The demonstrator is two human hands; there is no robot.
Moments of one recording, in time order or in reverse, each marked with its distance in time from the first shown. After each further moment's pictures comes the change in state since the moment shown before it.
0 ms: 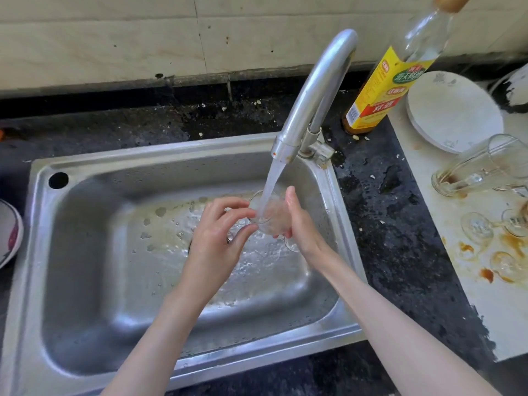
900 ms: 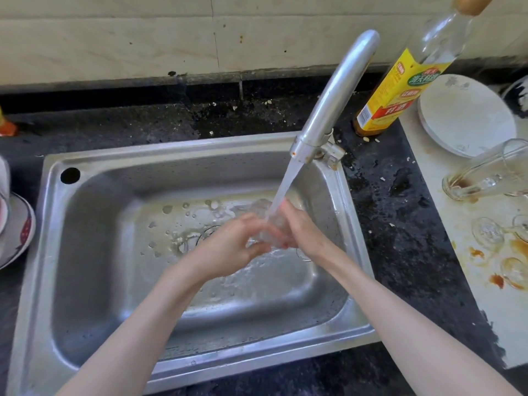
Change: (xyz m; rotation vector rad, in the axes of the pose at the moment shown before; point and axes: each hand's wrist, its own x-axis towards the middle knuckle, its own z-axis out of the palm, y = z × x) left_hand 0.022 0.004 -0.017 -0.175 -0.679 -0.148; right_hand 0.005 -0.004 0.008 -0.145 -0.144 -0.038
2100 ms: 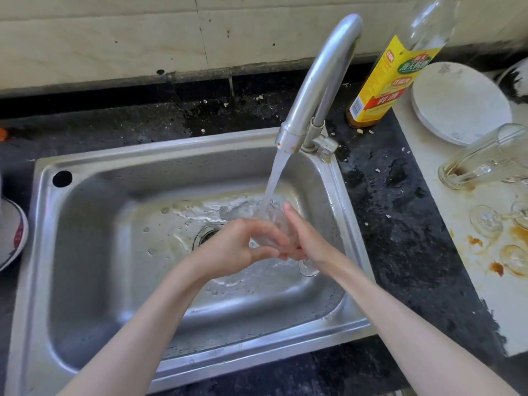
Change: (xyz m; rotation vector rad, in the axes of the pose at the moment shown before) left_hand 0.004 0.008 0.010 -0.152 -0.089 -0.067; right_hand -0.018 0.018 -0.005 0.161 -0.101 0.104
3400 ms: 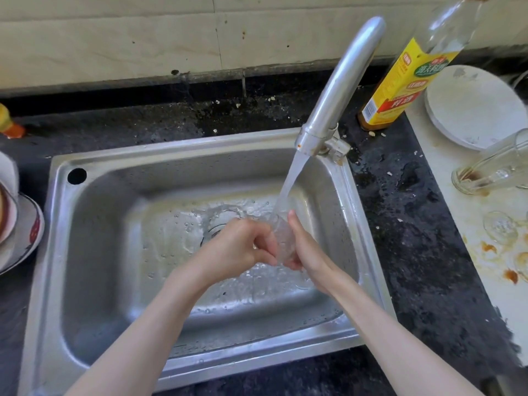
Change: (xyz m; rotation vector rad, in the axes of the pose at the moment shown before) left_hand -0.007 -0.004 -0.007 0.133 0.060 -0.086; right_hand -0.008 -0.007 0.032 0.073 0.098 0.076
